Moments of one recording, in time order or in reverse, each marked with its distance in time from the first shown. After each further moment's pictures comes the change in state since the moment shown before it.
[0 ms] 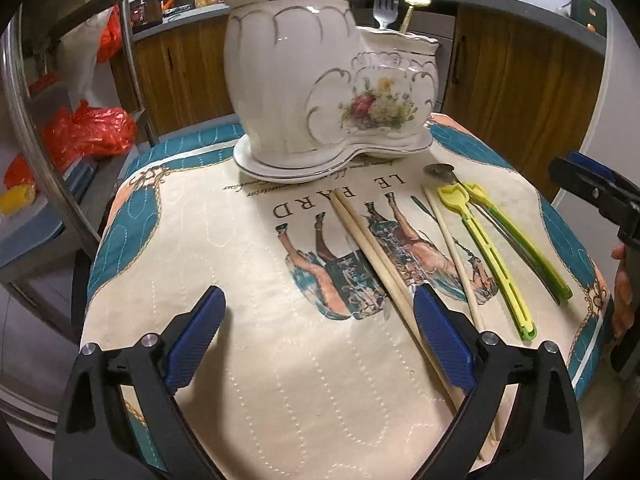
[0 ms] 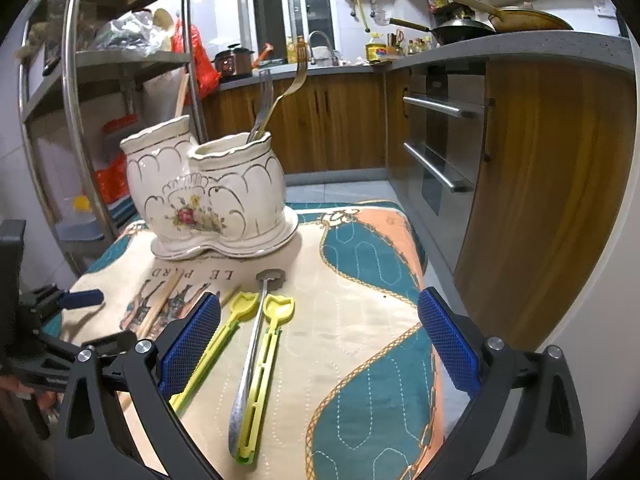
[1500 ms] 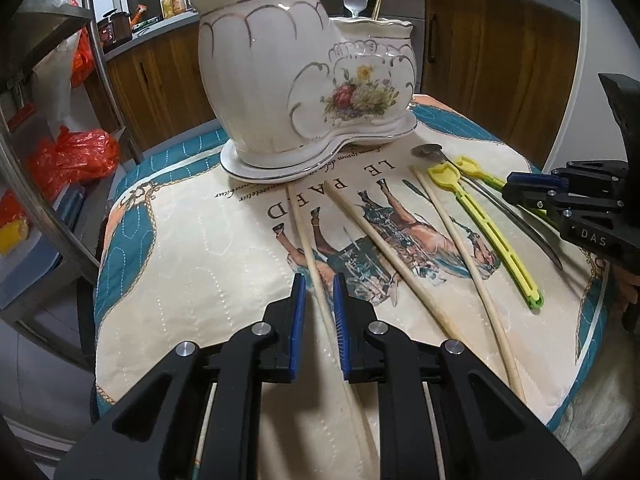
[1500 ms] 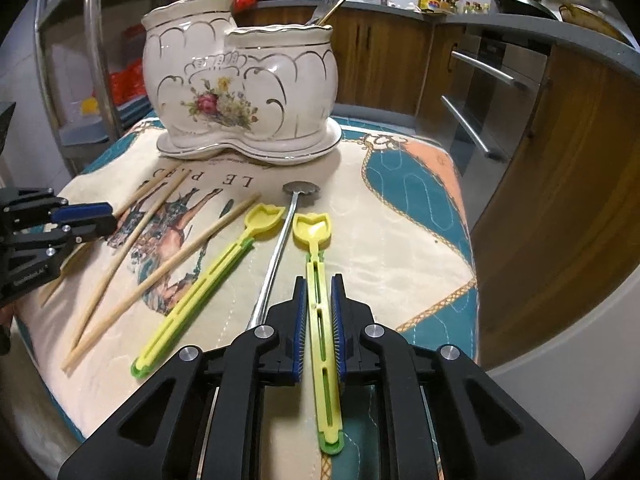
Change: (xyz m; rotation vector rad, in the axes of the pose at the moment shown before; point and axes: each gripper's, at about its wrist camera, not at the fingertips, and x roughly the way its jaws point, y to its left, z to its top) left arm -0.001 -0.002 0.004 0.134 0.027 -0.034; right arm 0.041 0.028 -0.019 -0.188 0.267 0.025
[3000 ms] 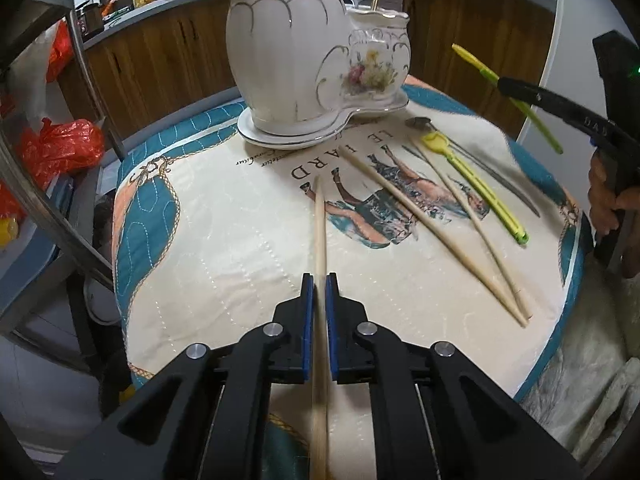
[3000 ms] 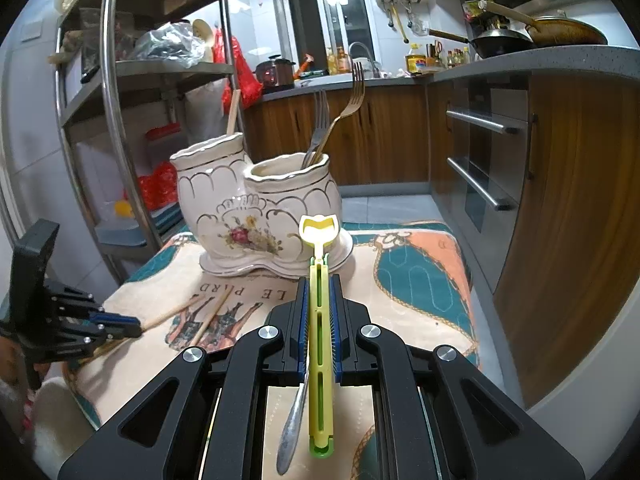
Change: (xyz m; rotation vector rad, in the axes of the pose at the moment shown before) left arm -0.022 0.039 -0.016 0.076 0.077 -0.105; right arm -0.050 -0.017 0.017 0.136 -0.327 0.131
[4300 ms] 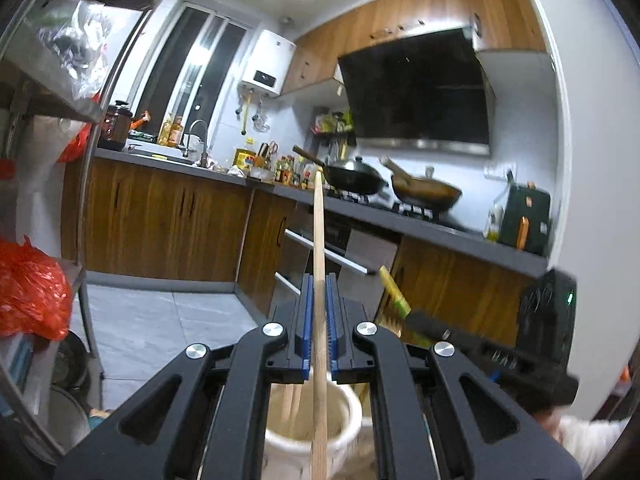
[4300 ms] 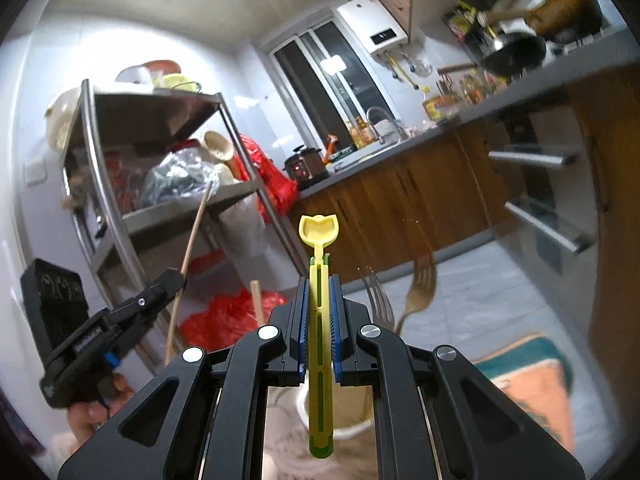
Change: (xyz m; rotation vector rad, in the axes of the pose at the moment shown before) left arm -0.067 0.057 0.165 -0.263 -0.833 -0.177; right arm 0.070 -0.016 0.119 0.282 -0.294 0.262
